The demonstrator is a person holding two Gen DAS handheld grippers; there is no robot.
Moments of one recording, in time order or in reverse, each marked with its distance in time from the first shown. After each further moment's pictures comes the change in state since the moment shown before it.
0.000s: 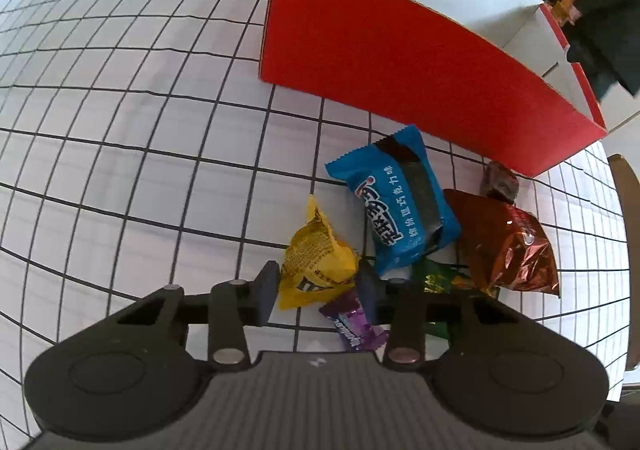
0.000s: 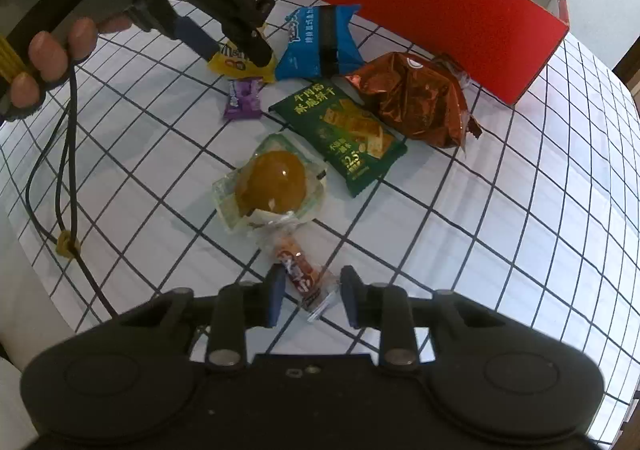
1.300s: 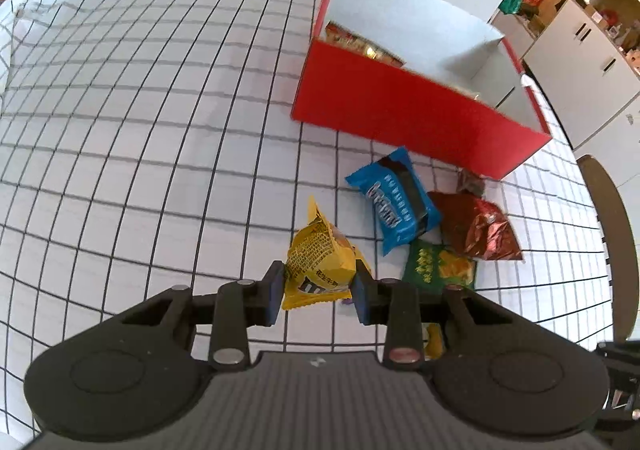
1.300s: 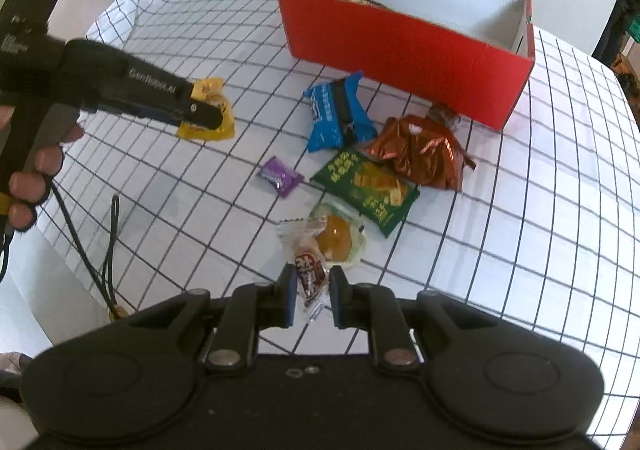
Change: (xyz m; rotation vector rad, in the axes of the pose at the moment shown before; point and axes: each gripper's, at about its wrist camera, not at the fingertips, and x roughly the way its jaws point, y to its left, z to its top) left arm -0.088 0.022 -0.017 0.052 -0.101 -0.028; right arm -0.065 0.006 0.023 0.167 -0.093 0.089
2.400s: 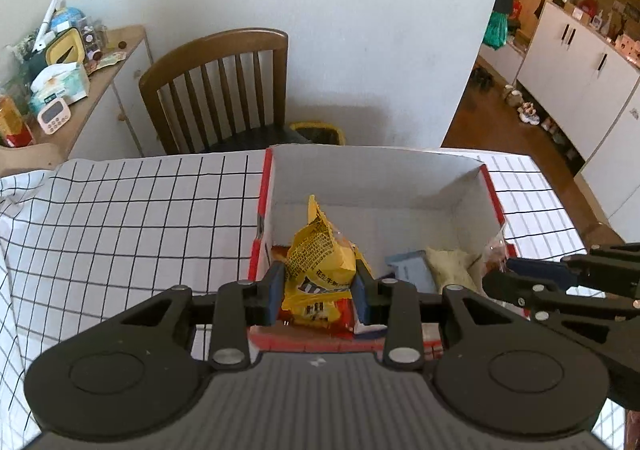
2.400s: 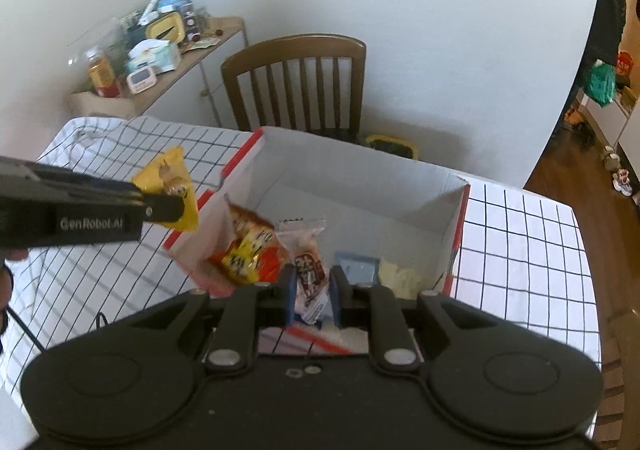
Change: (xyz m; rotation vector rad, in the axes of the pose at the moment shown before) left arm -0.002 -0.087 0.177 0.188 -0.159 0.101; right arm -0.007 -0.090 0.198 0.070 -0.236 -0.101
